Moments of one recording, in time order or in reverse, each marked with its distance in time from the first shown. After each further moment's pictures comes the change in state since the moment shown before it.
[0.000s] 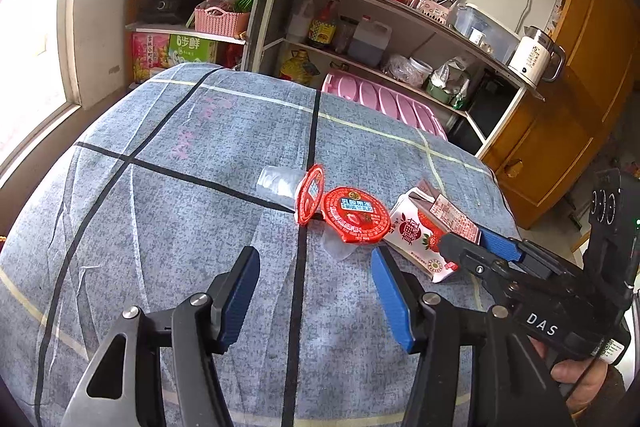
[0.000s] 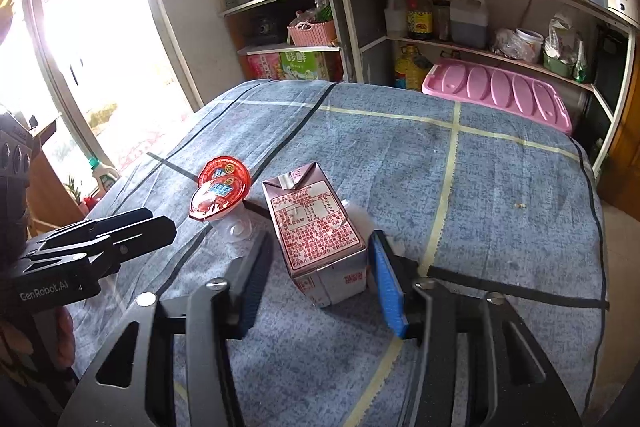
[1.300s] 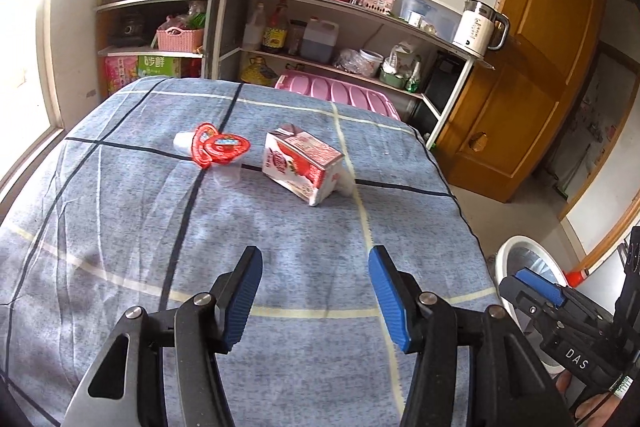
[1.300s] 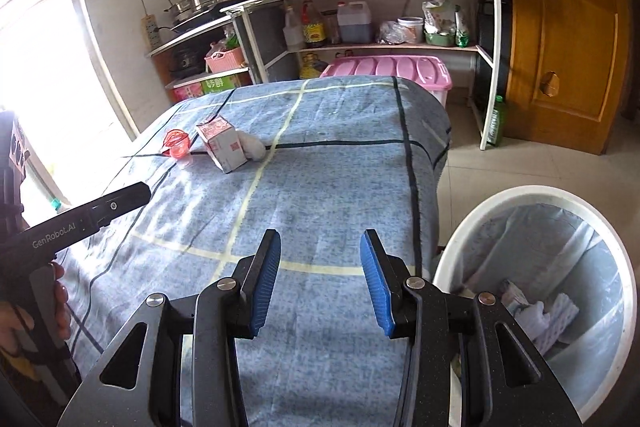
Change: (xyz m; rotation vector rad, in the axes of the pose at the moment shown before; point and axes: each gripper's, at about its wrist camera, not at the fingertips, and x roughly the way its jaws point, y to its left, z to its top) left arm -0.071 -0.095 -0.072 0.104 -0.025 -0.041; right arm -0.163 -0.031 -0.113 0.192 -0.076 -0.234
